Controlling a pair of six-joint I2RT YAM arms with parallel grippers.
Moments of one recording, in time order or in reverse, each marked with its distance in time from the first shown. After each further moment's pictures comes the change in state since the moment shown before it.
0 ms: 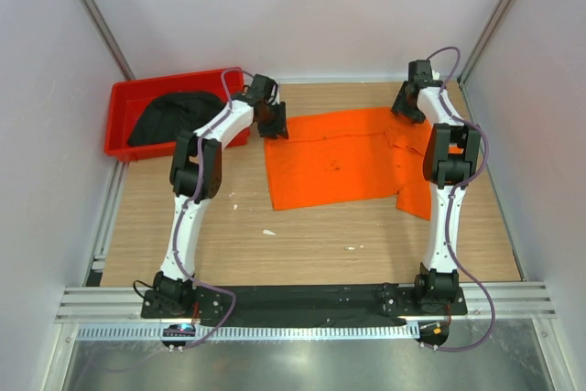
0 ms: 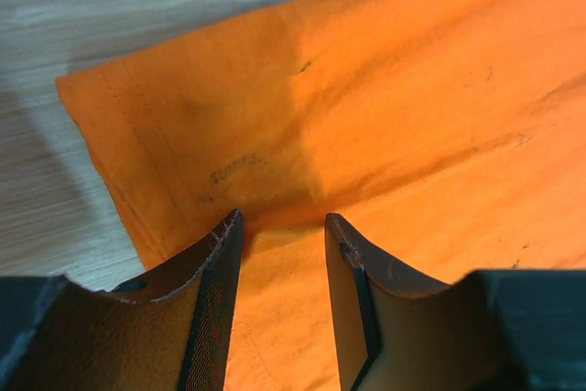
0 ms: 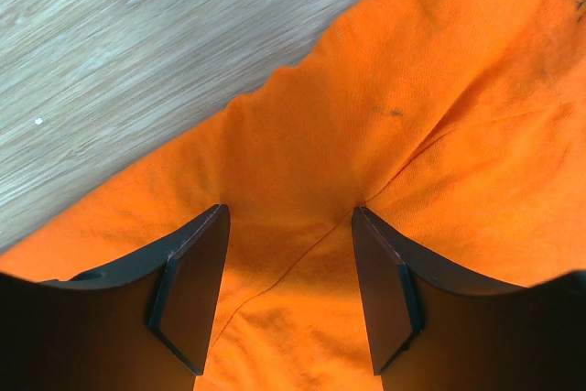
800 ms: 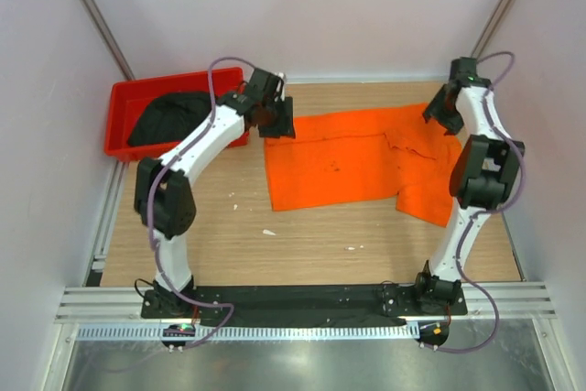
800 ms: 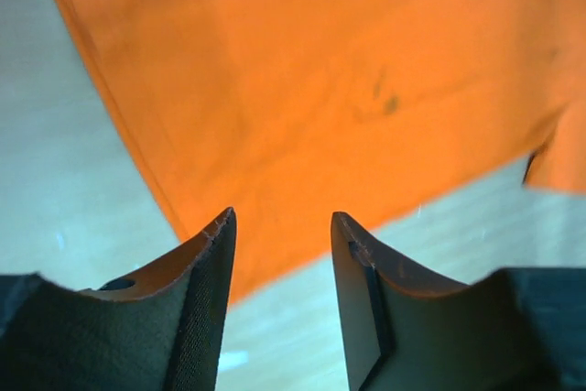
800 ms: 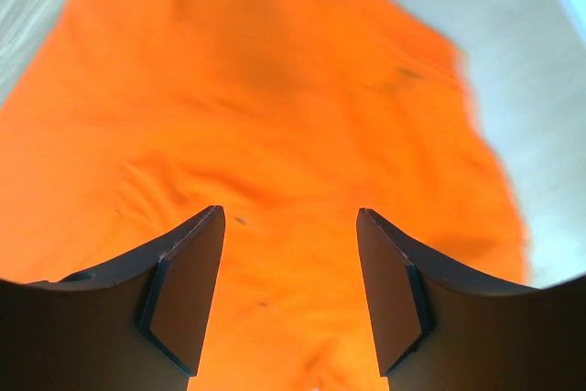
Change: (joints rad) left arm -0.126 -0.460 -0.251 -0.104 -0.101 -0.057; right arm -0.137 -0.336 -0.237 -0.201 -0.028 0.088
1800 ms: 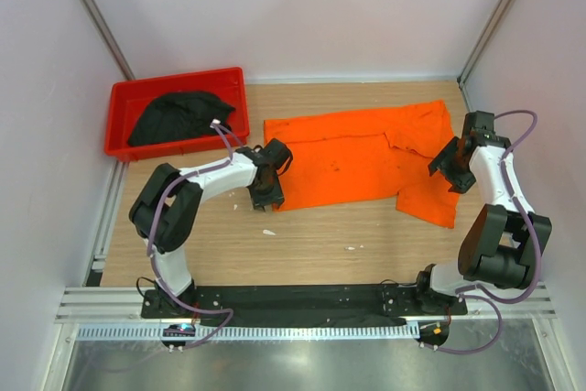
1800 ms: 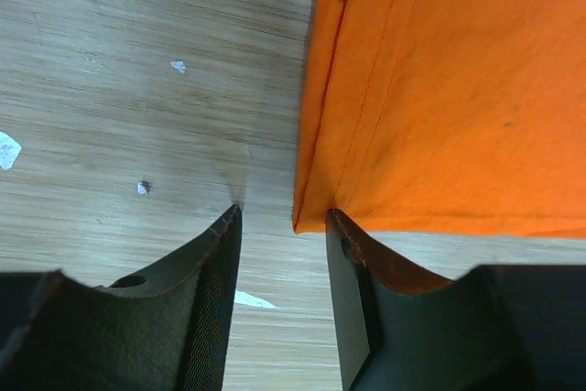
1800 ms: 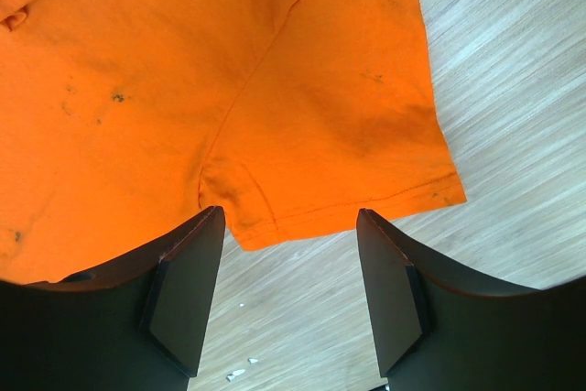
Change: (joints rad) left arm -0.162 -0.137 -0.637 0.041 -0.225 -0.479; right arm -0.100 -0.673 -0.776 0.011 -0.090 0.034
